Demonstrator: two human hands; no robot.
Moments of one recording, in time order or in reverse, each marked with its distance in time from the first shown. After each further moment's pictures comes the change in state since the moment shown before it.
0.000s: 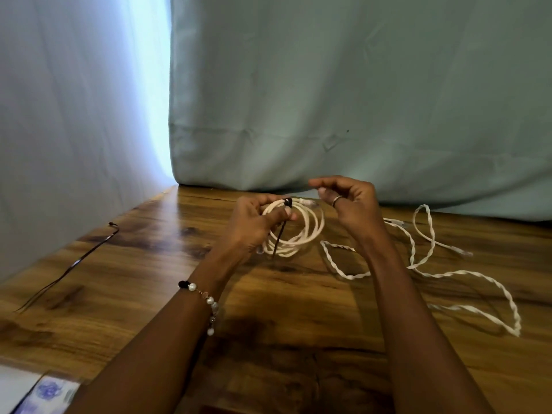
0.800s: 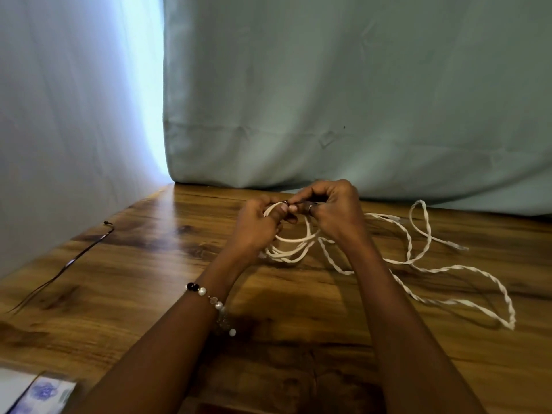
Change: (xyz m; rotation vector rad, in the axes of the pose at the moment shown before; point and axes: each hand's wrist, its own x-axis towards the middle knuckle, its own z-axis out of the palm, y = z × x) left_hand 0.001 -0.010 0.012 0.153 0.029 -0.039; right_hand -0.006 0.000 0.017 -0.197 -0.033 -0.093
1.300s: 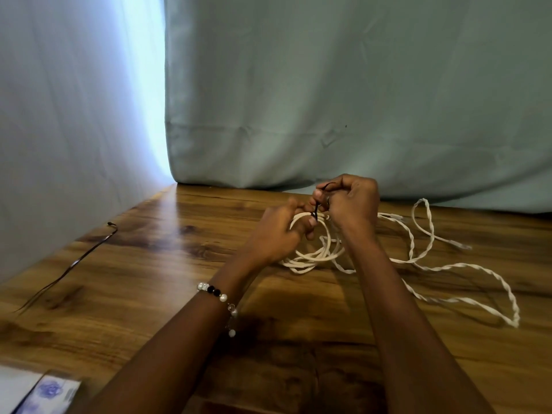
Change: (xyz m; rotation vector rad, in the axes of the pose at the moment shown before) left_hand -0.006 0.001 0.013 0.395 -0.210 0.317; right_hand 0.007 0.003 -0.001 0.172 0.344 0.291
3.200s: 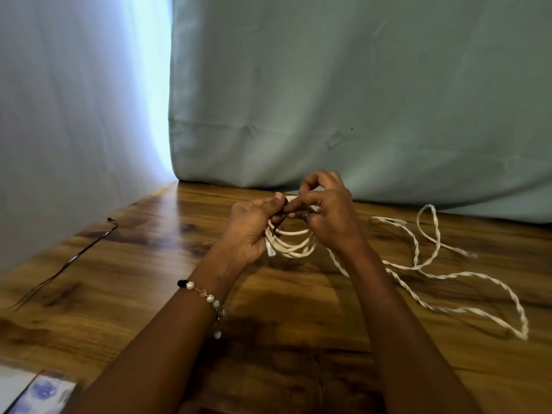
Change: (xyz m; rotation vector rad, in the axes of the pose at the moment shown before) left_hand 0.003 0.002 -0.025 -1.186 0.302 -0.532; right_hand -0.004 0.012 0.011 -0.434 -0.338 -0.690
